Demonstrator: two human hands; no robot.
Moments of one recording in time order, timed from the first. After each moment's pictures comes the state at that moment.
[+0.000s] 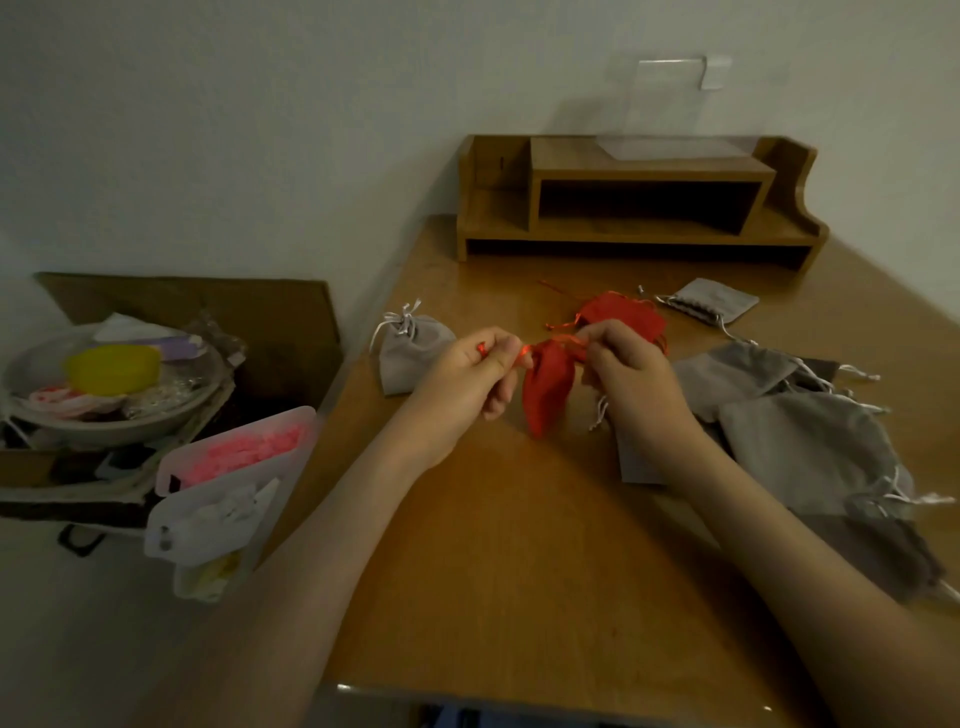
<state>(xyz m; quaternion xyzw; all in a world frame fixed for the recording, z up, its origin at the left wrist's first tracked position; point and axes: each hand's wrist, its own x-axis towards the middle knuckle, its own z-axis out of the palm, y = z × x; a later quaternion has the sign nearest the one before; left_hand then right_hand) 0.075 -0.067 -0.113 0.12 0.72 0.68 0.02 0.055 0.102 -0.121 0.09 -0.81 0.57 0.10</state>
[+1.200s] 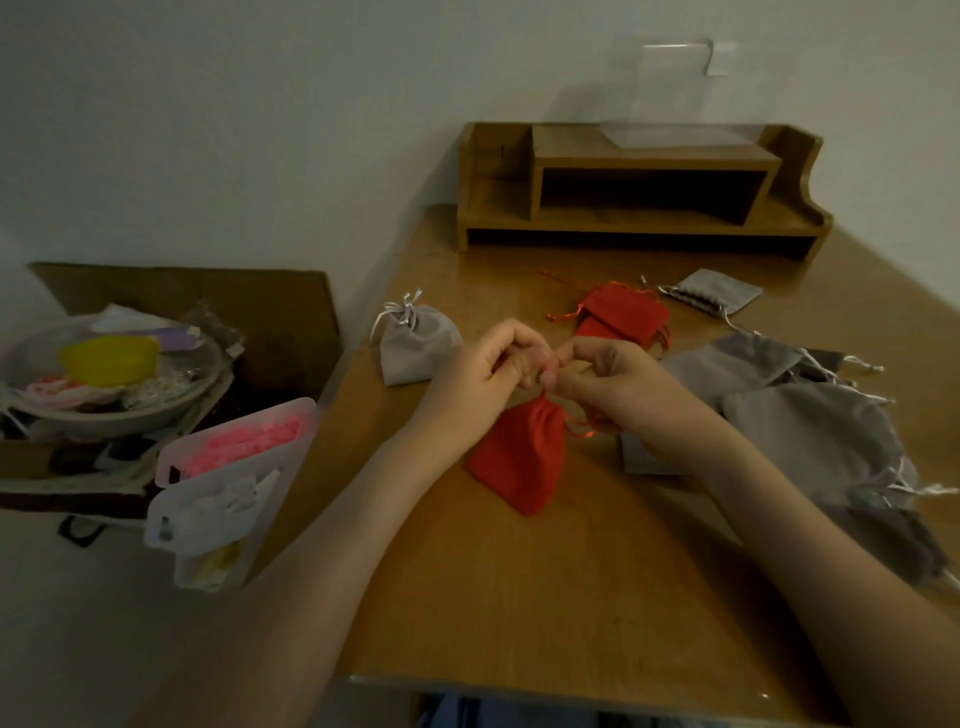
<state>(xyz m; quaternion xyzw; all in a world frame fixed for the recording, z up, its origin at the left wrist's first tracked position) 0.072 -0.063 -0.126 0.21 0.80 0.54 -0.14 0.066 0.104 -0.111 0.19 -0.76 0.60 -0.12</state>
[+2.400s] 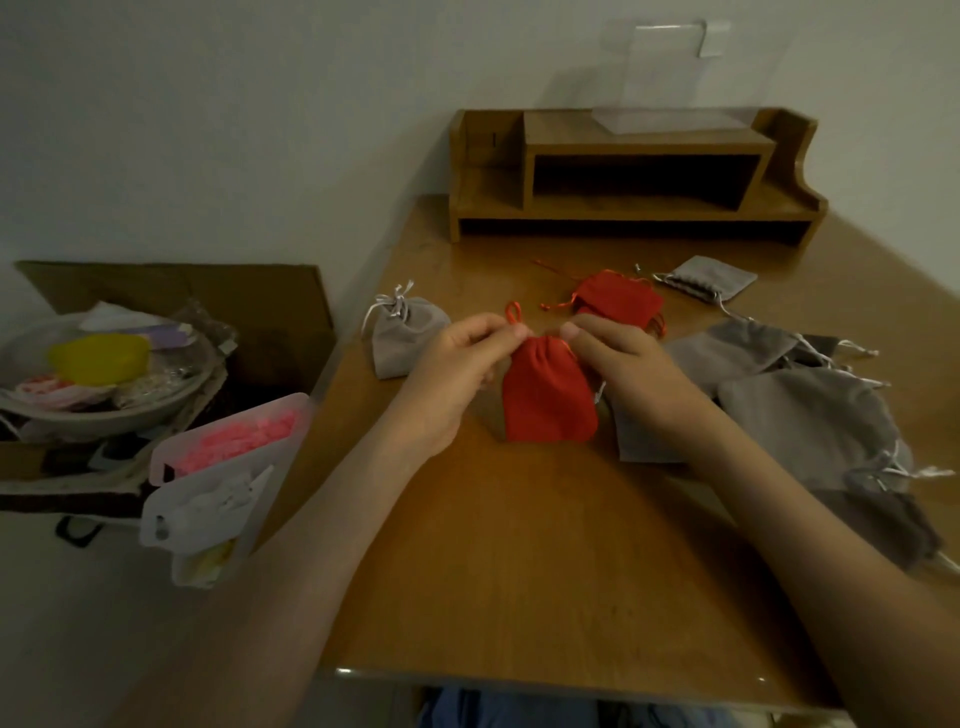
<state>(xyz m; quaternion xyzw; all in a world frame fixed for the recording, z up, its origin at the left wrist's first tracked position) 0.075 -0.063 -0.119 0.07 0.71 0.70 -0.01 0.060 0.112 -0.116 0.21 -0.82 0.53 0.00</state>
